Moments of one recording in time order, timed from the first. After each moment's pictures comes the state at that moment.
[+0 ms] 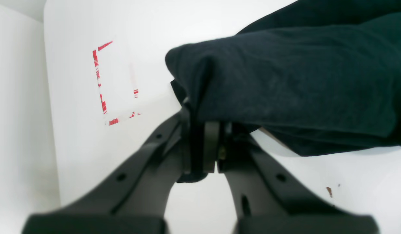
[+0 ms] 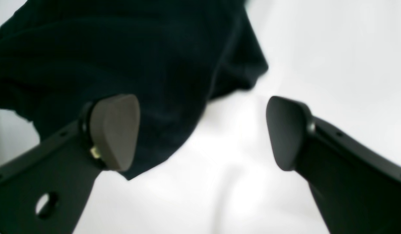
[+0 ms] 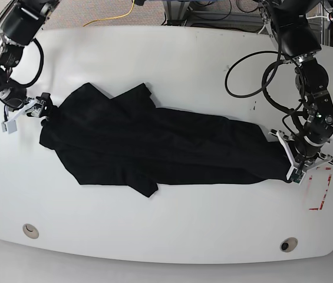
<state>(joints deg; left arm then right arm) -10.3 -9.8 -20.5 98.4 5.5 -42.2 50.6 0.6 22.7 40.1 70.1 50.4 39.9 -69.1</state>
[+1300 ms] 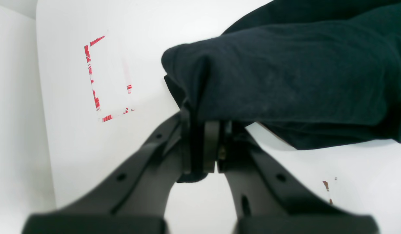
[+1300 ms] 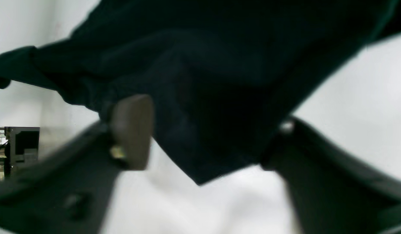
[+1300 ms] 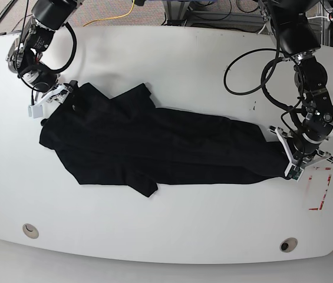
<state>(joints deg) -9.2 -9.8 -20.1 98.4 5.5 -42.2 50.6 -3.7 9.9 42.6 72.9 54.5 40.9 -70.0</state>
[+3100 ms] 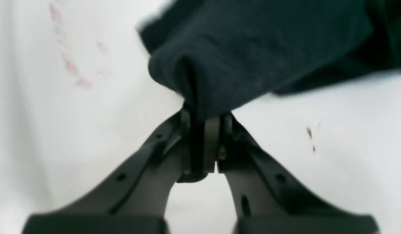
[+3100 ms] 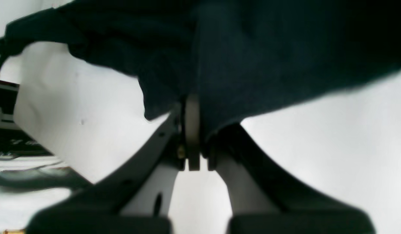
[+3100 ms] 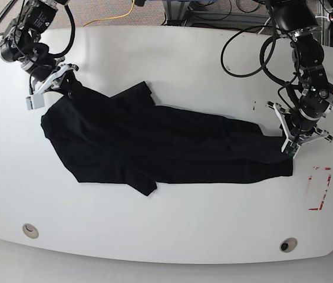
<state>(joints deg) 0.0 -9.5 -20.4 106.4 5.5 -42.4 50.9 -13.8 6.6 44.1 102.4 63.2 40.2 -79.0</state>
